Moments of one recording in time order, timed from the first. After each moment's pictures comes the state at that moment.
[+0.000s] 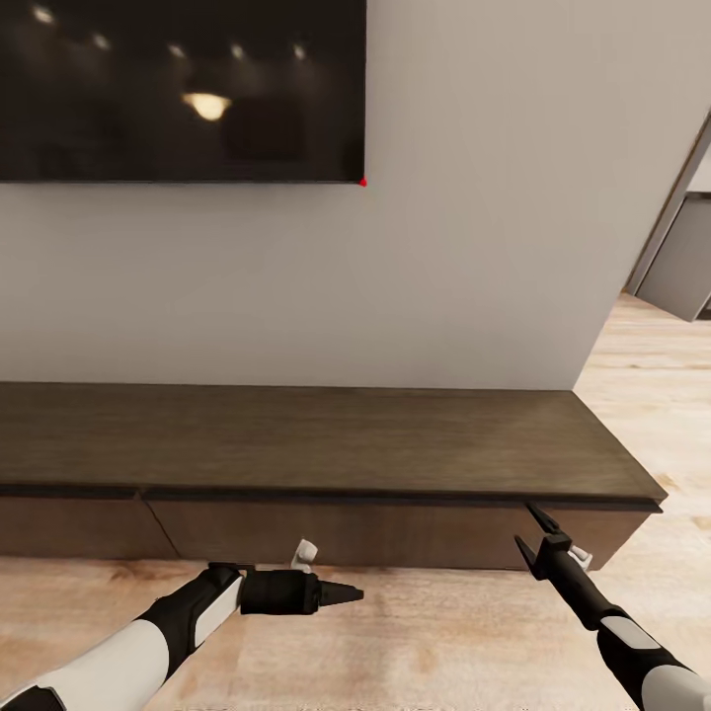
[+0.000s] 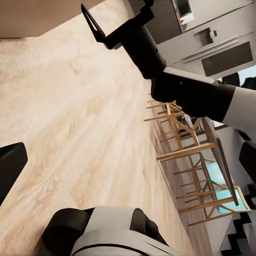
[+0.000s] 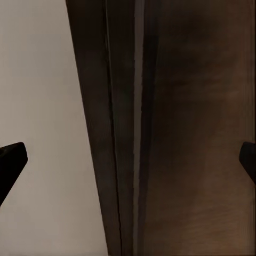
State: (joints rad) left arm -0.69 0.10 -0.72 -0.46 0.78 0.41 -1.22; right arm -0.63 -0.26 -0.48 -0.17 -0.99 0.48 0.87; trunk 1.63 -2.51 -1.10
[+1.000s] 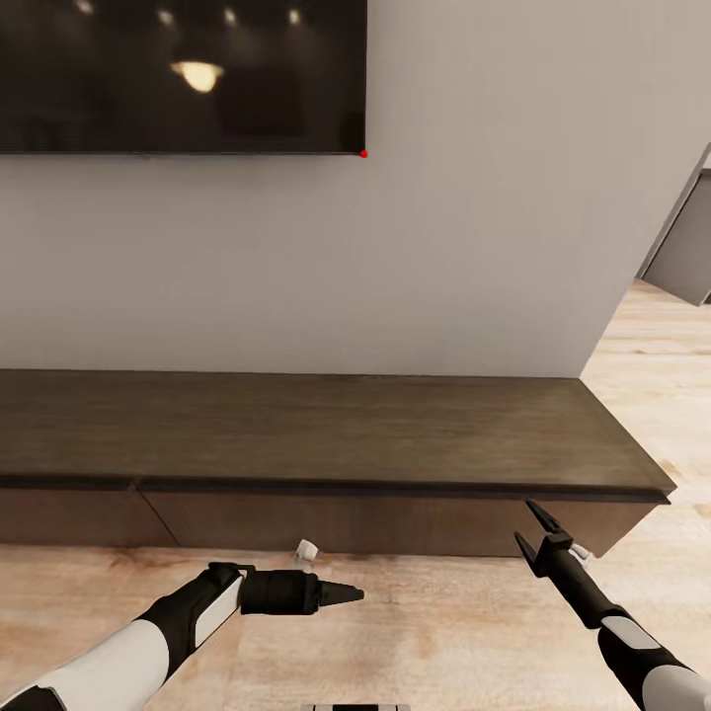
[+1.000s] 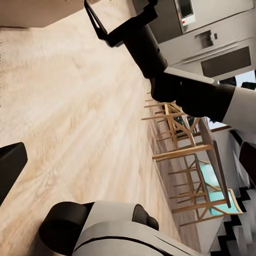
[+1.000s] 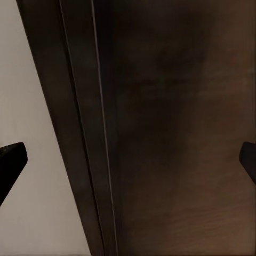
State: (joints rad) left arm -0.69 0.10 -0.72 -0.46 0.78 0.41 -1.22; right arm -0.63 -0.26 -0.48 -0.17 -0.97 0.48 0.92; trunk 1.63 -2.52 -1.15
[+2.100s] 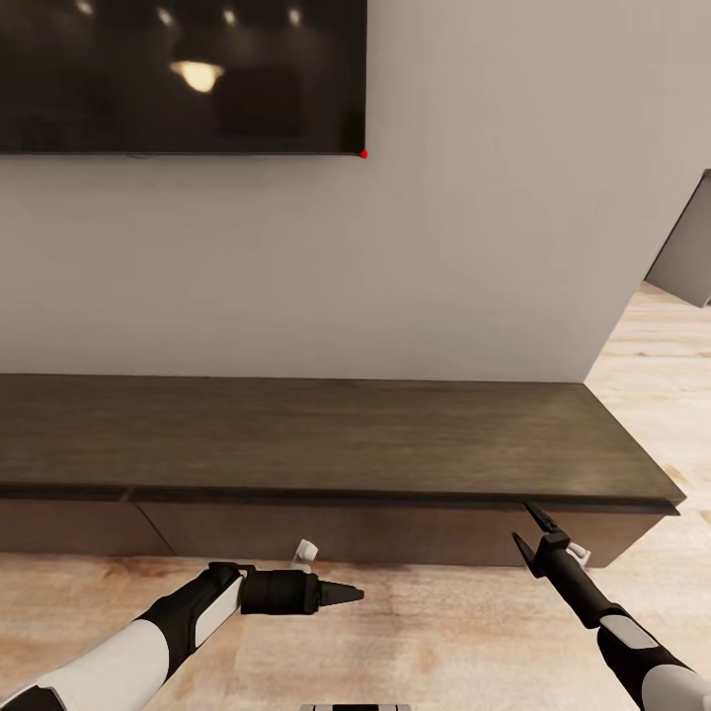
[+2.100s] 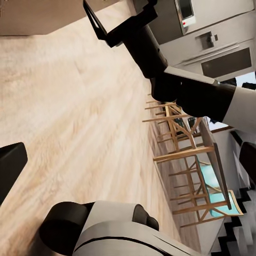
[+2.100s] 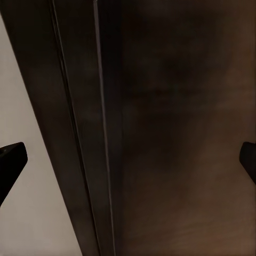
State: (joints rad) left arm -0.69 0.10 -0.72 -0.46 0.78 0.41 -1.22; right arm -0.63 -0.26 -0.48 -0.17 -0.94 0.48 0.92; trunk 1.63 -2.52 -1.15
